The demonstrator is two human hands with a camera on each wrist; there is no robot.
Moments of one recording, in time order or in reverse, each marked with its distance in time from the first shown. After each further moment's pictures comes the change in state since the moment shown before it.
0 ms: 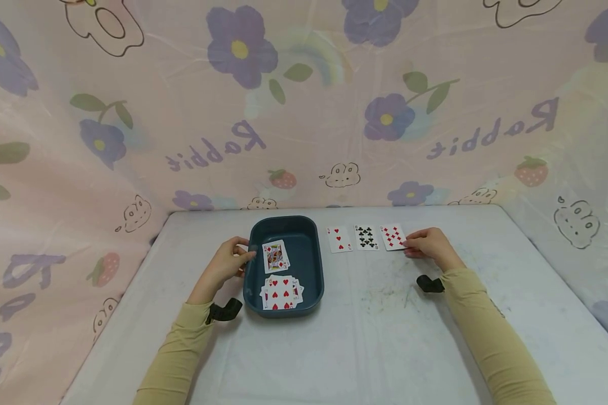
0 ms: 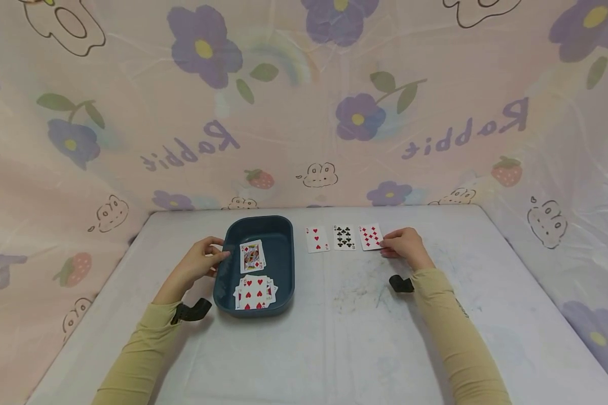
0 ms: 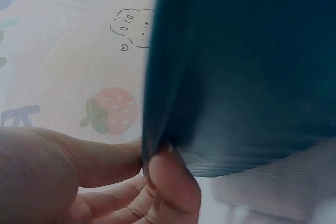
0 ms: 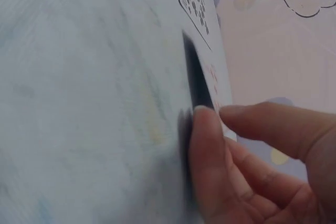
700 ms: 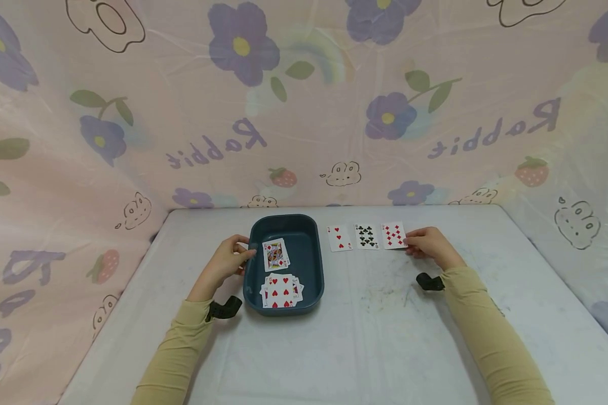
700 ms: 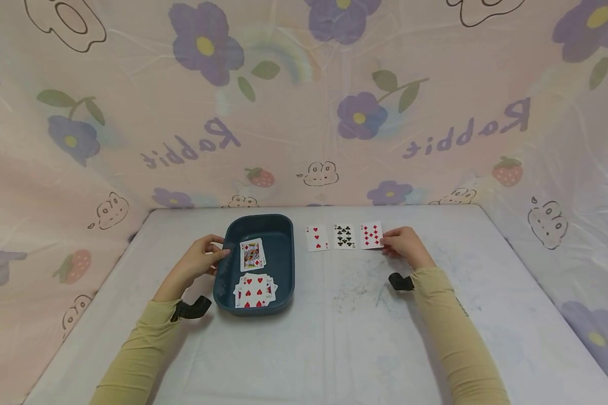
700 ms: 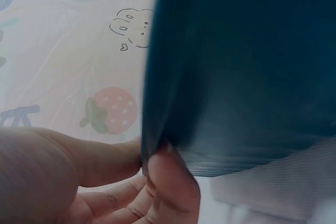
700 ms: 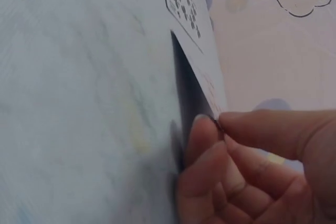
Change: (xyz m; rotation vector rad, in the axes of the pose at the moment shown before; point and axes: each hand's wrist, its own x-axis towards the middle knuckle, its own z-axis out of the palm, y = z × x) left_hand -0.001 0.003 0.000 -0.011 -0.008 -0.001; right_hand 0.005 0.000 -0.002 -0.198 -0.057 -0.023
